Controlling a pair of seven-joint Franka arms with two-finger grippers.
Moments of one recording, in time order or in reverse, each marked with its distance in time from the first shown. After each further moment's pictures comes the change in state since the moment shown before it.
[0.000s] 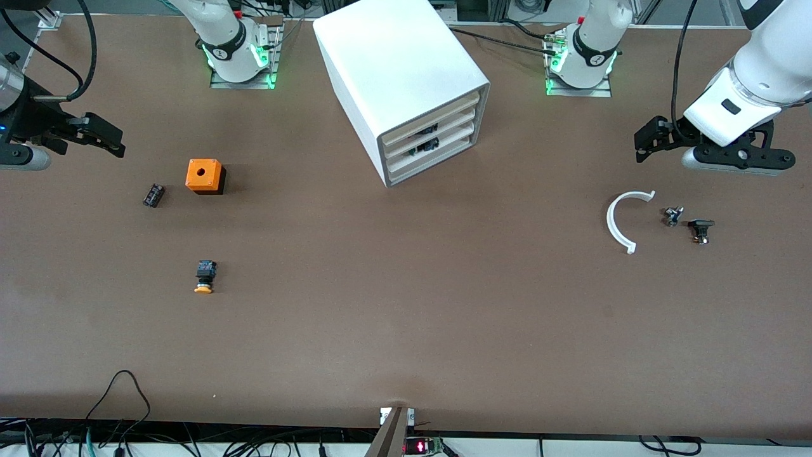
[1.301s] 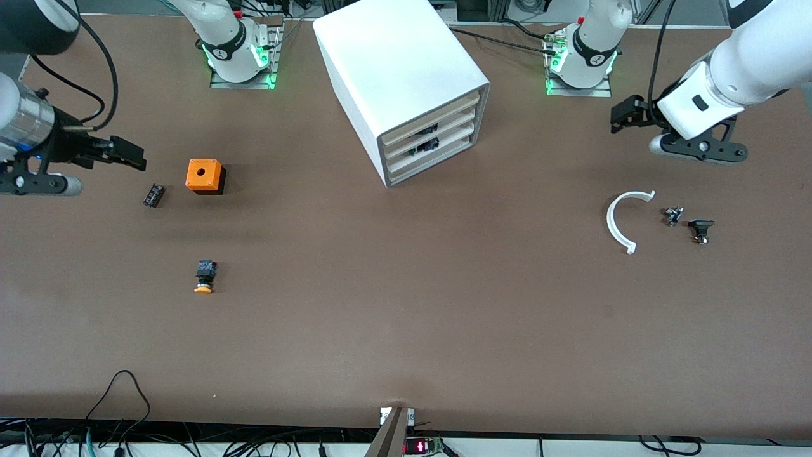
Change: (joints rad) left arm -0.010 0.006 -0.014 0.003 -0.170 -0.240 0.002; right arm 0.000 0.095 0.000 -0.027 0.030 0.026 0.000
